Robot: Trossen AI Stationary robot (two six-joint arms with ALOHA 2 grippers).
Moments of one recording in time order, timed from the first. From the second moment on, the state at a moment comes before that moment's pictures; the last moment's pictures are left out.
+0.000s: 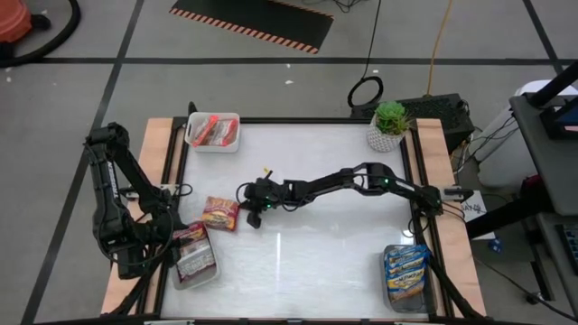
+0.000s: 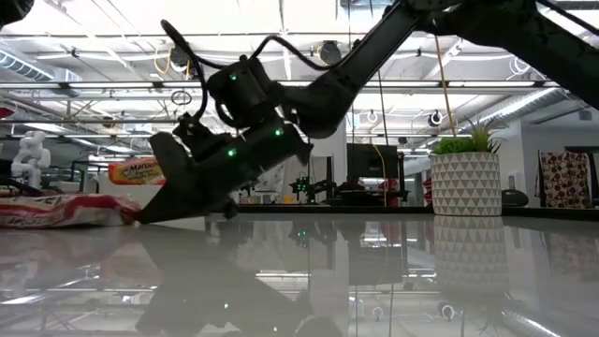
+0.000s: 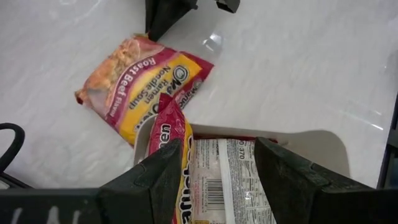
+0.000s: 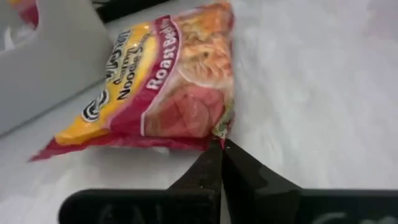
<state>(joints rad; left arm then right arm) -1.25 1.11 0.92 -1.33 -0.59 -1.75 -0.03 2.46 1.64 0.29 -0.09 0.29</state>
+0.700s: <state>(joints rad) -1.25 1.11 0.92 -1.32 -0.73 -1.70 0.07 2.18 1.64 0.06 0.21 0.02</state>
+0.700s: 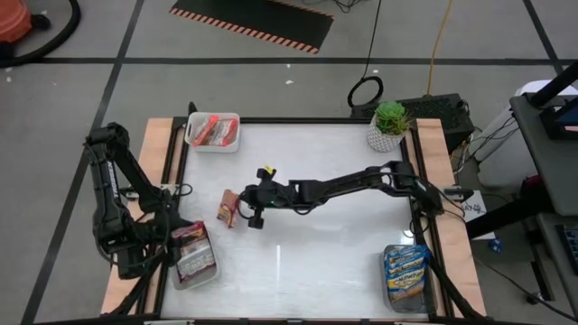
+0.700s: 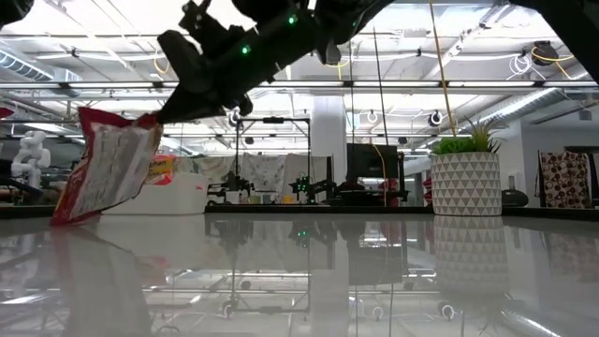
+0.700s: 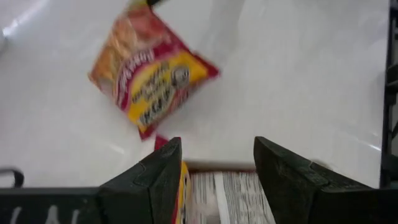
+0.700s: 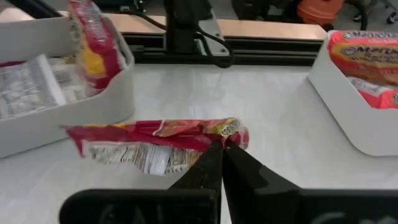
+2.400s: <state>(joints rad) -0.75 1.64 0.92 -0.86 -1.07 -0.90 0.04 2.04 1.64 -0.24 0.21 0.12</state>
